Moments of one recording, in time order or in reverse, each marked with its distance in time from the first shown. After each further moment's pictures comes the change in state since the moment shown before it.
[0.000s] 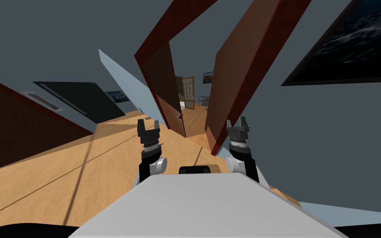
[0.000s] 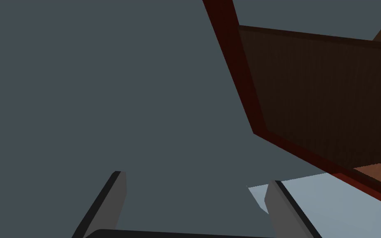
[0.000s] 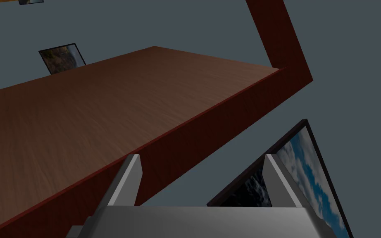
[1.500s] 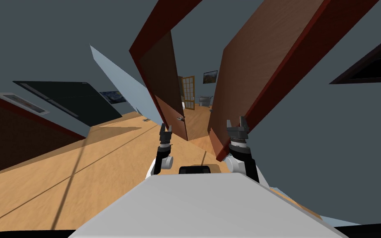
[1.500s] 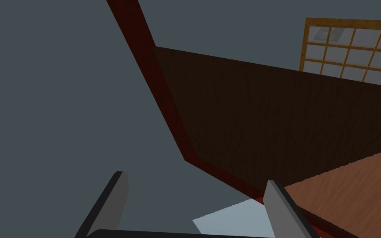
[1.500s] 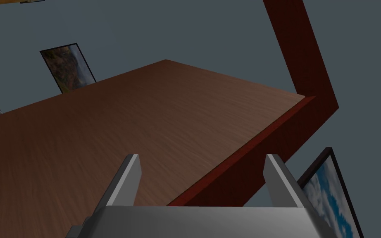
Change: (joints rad) arm -0.138 0.084 -0.059 0.342 -0.024 -0.035 0.039
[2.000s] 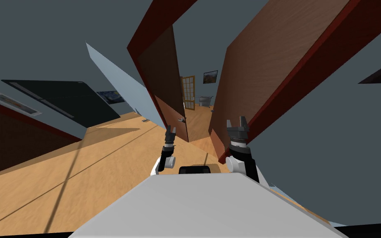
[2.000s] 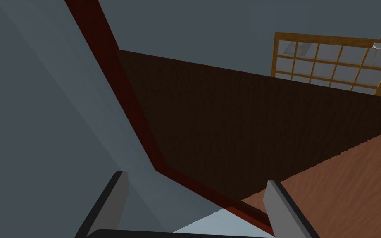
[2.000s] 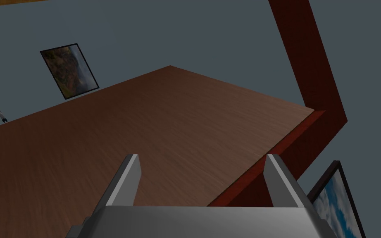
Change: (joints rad) arm -0.061 0.017 -0.028 0.157 -0.012 -0.019 0.012
